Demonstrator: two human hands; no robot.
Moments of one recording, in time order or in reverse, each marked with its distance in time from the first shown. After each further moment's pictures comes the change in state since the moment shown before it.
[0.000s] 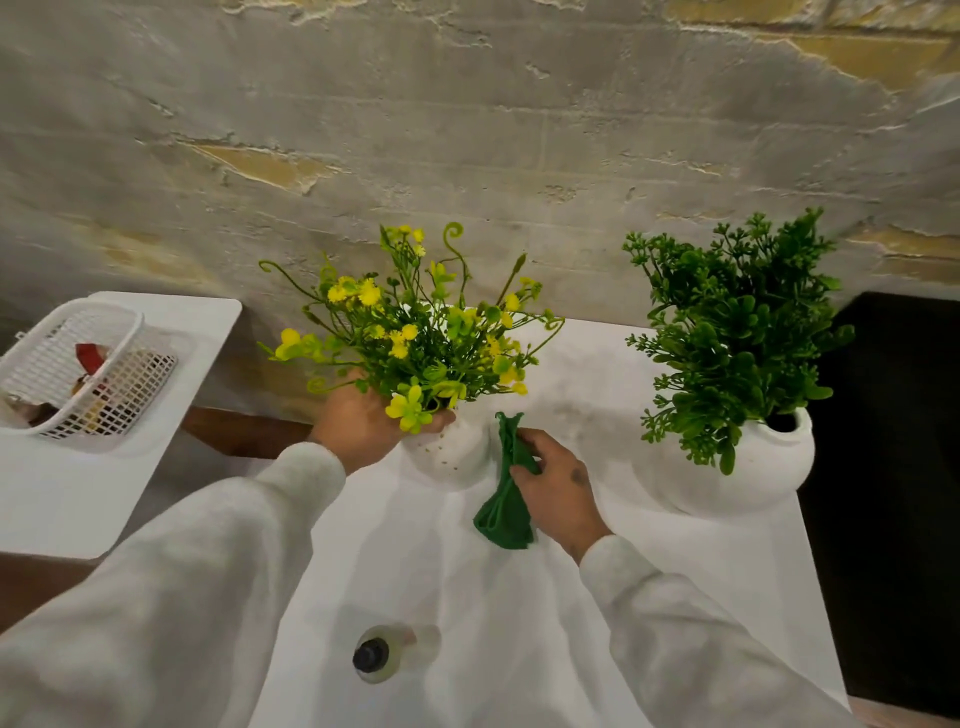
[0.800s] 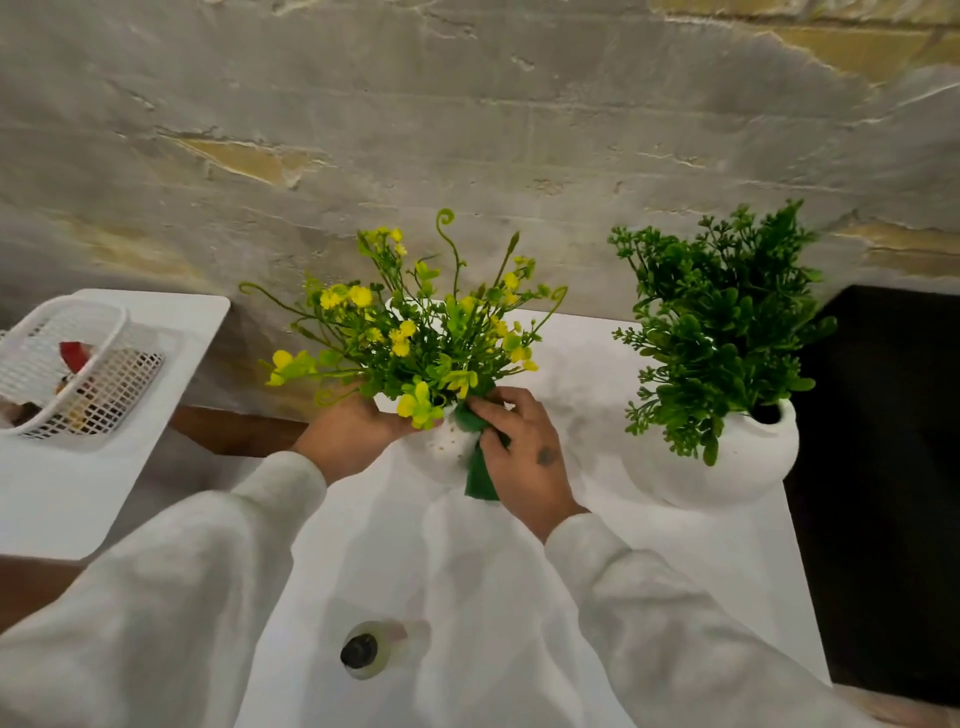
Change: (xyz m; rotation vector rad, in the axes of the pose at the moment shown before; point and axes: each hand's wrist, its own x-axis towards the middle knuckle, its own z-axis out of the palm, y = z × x) left_hand 0.005 -0.023 0.006 0.358 0.098 0.632; right_hand 0.001 -0.029 0.013 -0.190 0.160 -0.447
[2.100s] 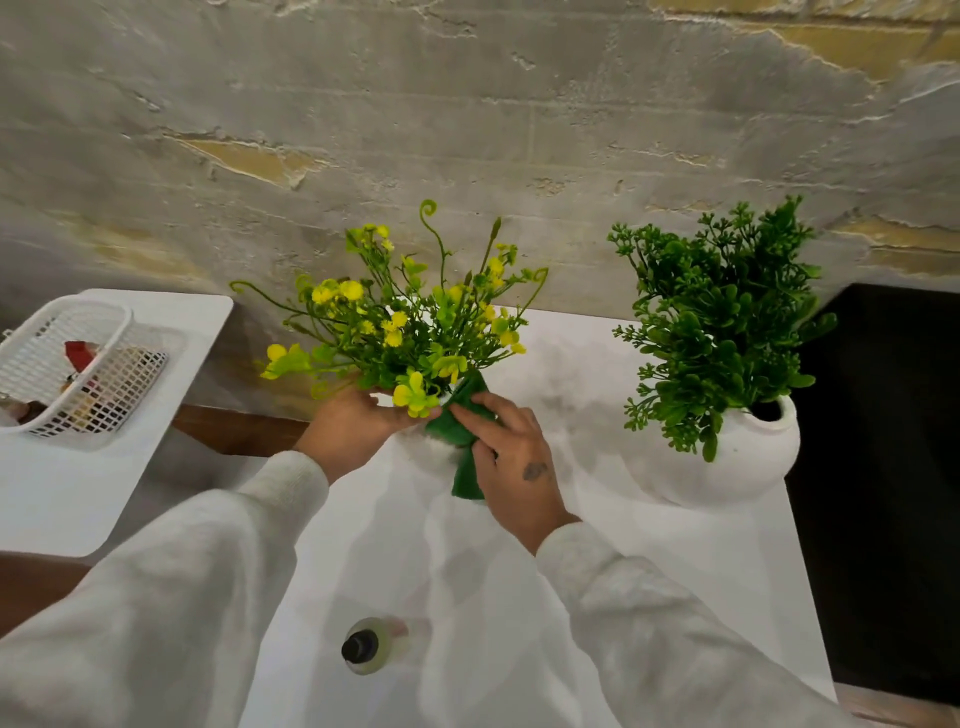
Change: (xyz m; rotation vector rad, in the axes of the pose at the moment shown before) left_hand 0.000 0.004 0.002 0.016 -0.015 0.057; right_hand -0.009 0.004 0.013 -0.111 0.059 -0.182
